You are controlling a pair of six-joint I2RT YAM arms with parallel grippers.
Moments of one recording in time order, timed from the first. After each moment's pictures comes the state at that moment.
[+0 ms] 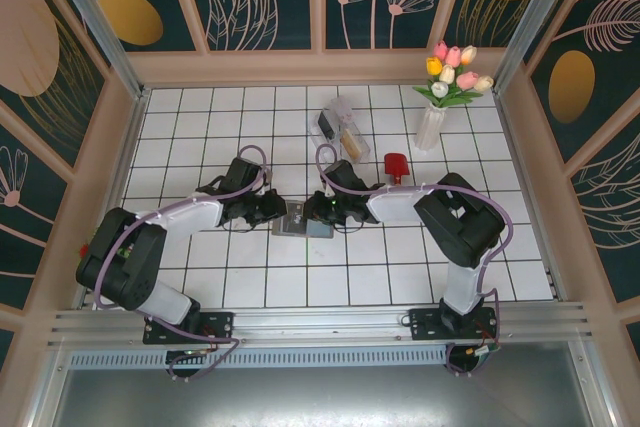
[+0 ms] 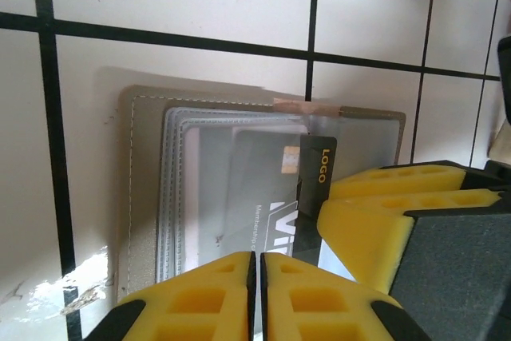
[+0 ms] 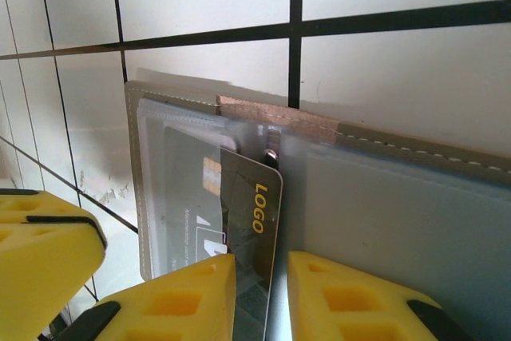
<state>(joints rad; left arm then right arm) -0.46 1.53 0.72 -0.19 0.41 -0.72 0.77 1.85 0.92 0.05 -0.38 0.92</state>
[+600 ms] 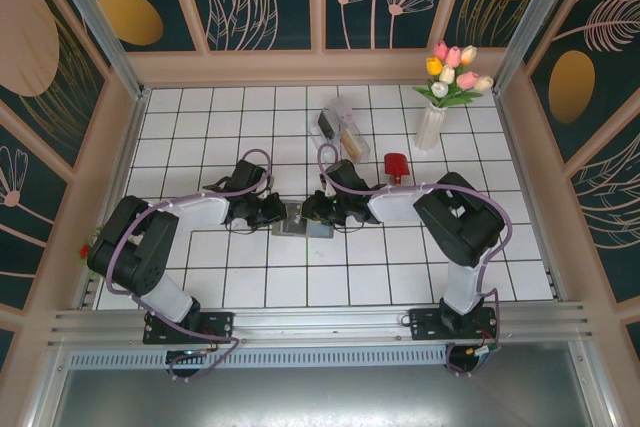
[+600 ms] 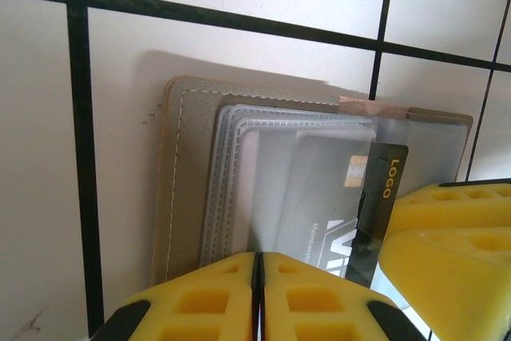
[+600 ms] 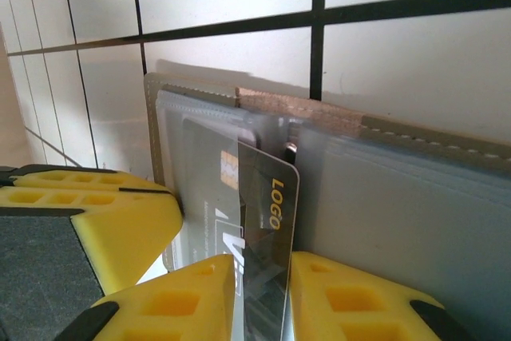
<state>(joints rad) -0.46 1.61 0.73 -0.19 0.39 -0.72 0.76 1.85 0.91 0.10 -0.44 0.95</state>
